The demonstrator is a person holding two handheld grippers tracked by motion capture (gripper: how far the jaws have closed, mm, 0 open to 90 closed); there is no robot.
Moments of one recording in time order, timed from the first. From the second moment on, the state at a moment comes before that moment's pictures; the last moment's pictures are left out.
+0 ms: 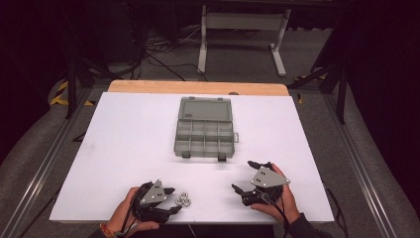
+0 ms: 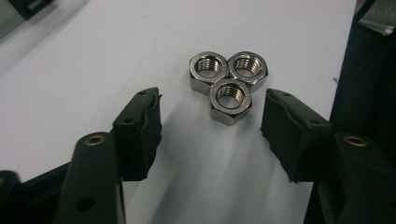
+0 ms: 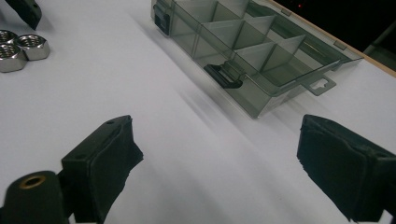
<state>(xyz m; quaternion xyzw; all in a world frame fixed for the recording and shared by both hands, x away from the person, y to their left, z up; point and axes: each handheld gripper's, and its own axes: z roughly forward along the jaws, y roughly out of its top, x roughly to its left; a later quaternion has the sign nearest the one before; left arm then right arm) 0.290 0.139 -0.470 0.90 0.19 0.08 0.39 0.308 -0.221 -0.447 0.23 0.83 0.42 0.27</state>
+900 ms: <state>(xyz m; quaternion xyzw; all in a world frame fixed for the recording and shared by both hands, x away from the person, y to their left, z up) 0.287 0.132 -0.468 0.90 0.17 0.08 0.39 0.310 -0.219 -0.449 0.23 0.84 0.42 0.27</state>
